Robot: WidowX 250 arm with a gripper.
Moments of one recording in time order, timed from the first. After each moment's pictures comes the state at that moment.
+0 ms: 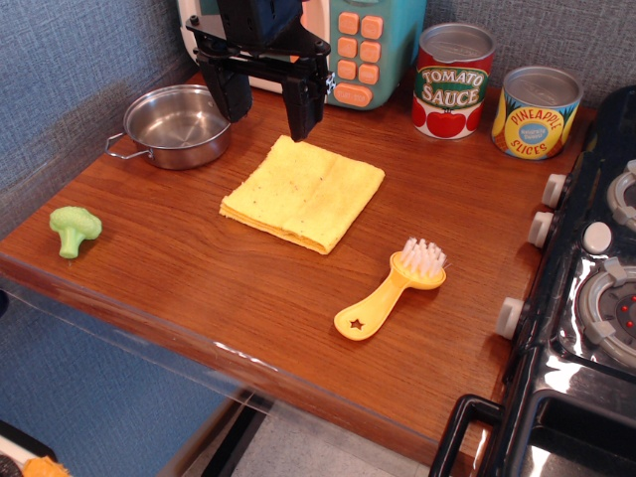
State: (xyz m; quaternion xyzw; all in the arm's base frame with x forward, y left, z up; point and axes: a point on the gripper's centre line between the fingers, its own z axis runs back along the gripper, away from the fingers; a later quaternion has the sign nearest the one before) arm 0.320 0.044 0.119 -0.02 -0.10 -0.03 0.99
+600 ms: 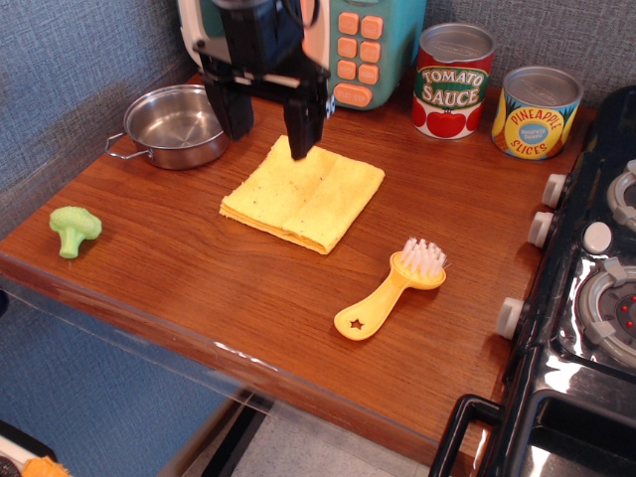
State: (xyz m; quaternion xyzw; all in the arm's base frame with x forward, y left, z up) arm 0.329 0.048 0.092 -0.02 -0.08 -0.03 1.00
